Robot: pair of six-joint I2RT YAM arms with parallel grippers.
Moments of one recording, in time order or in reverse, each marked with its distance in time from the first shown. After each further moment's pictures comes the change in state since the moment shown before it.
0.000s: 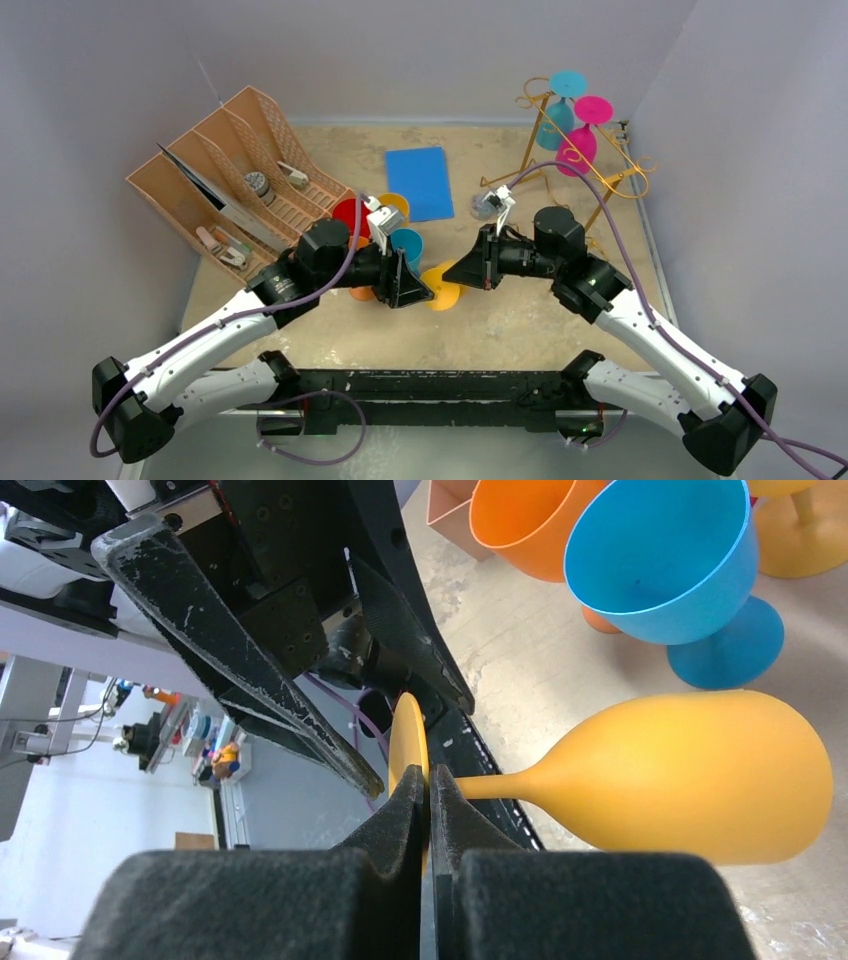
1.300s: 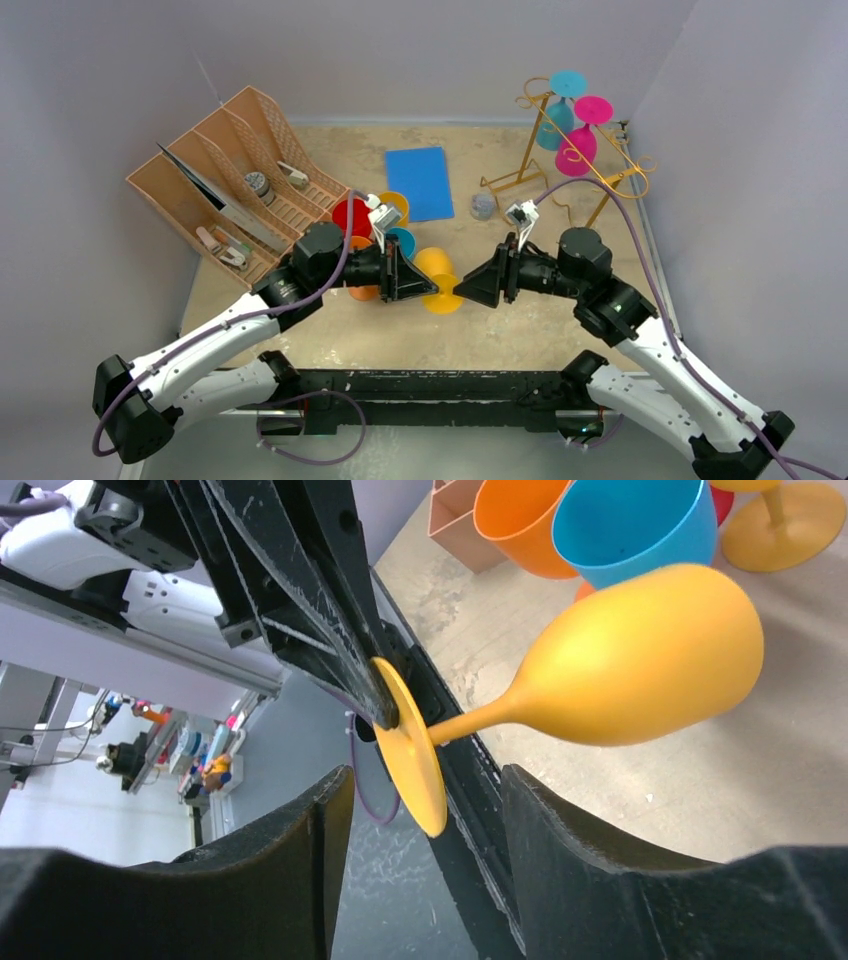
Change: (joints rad) left arm -0.001 -0.003 -0.069 0.255 0.105 -0.135; right arm 0.000 -0.179 -0.065 -0.043 0.055 0.010
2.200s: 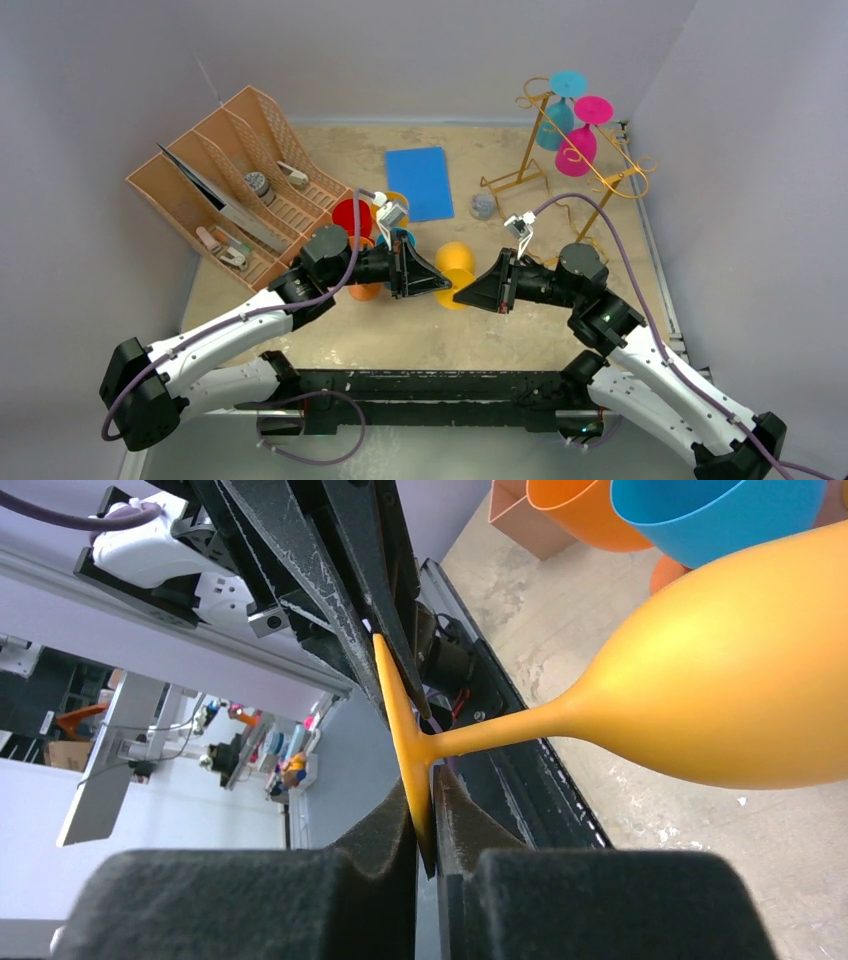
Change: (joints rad) left arm -0.026 0.079 -0.056 0.293 0.015 -0.083; right arm 0.000 -0.074 -0.191 0.227 -0.083 0.206
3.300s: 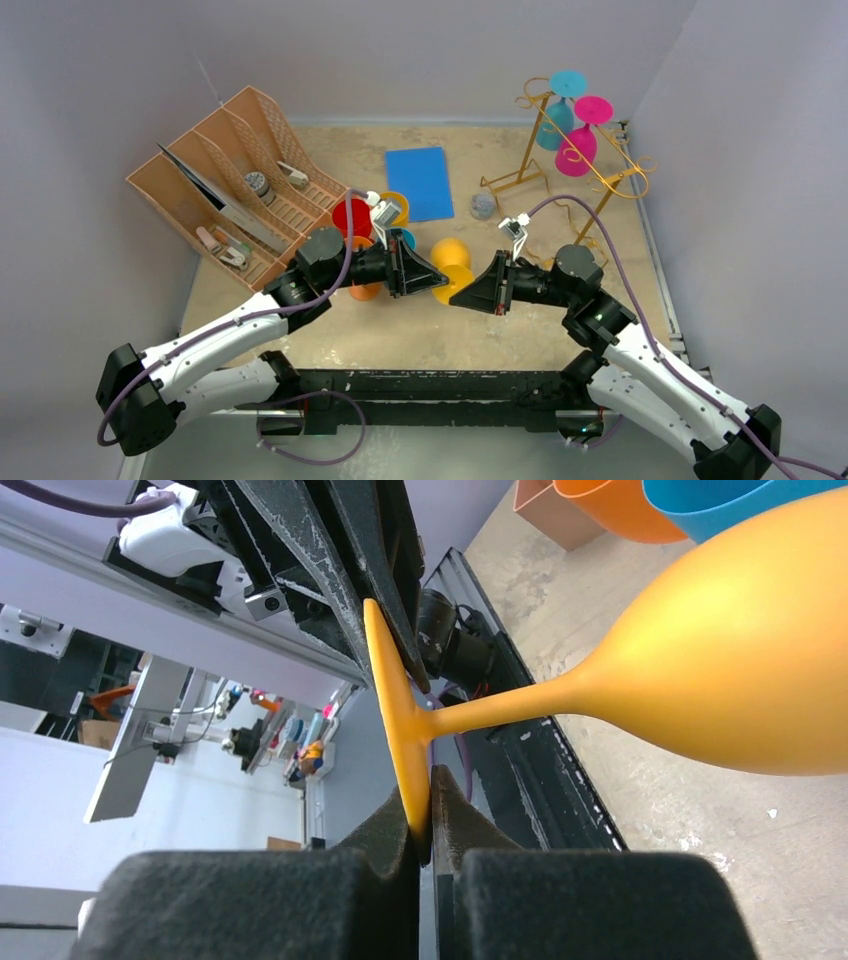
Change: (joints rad) left arm 0.000 -0.037 -0.007 -0.024 -0.067 0.002; right arm 0.000 0.031 -0.043 0.106 -0.051 0.040
